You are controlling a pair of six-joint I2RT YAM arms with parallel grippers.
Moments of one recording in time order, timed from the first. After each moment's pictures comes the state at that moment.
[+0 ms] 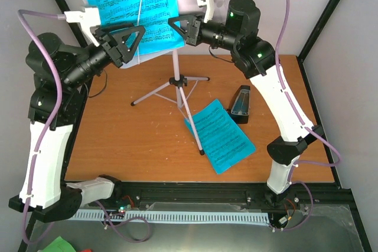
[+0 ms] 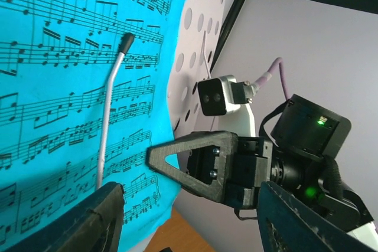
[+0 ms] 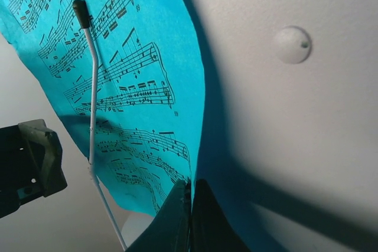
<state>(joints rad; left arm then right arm) -0.31 1.18 1.86 -0.49 0.49 -0.50 0.65 1.83 2.39 -0.52 -0.55 0.51</state>
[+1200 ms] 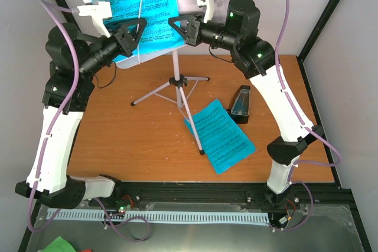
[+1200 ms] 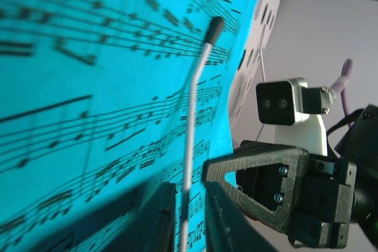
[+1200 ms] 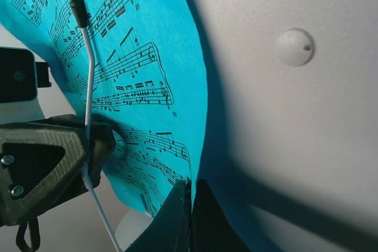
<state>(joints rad) -0.31 1.27 1.86 -0.46 0.43 -0.50 0.65 1.83 2.39 -0.52 -0.54 0.49</state>
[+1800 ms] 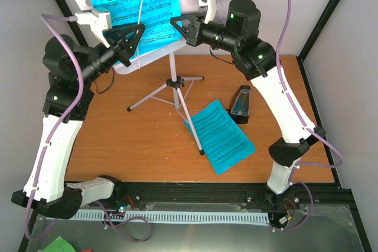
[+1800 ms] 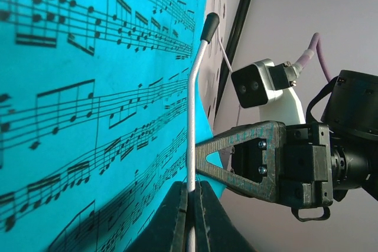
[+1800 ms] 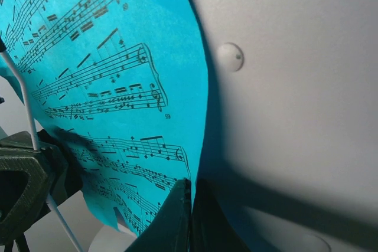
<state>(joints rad) -0.31 1.18 1.71 -0.32 0.48 -0.34 0.65 1.81 2.37 -0.52 -0.49 0.48</state>
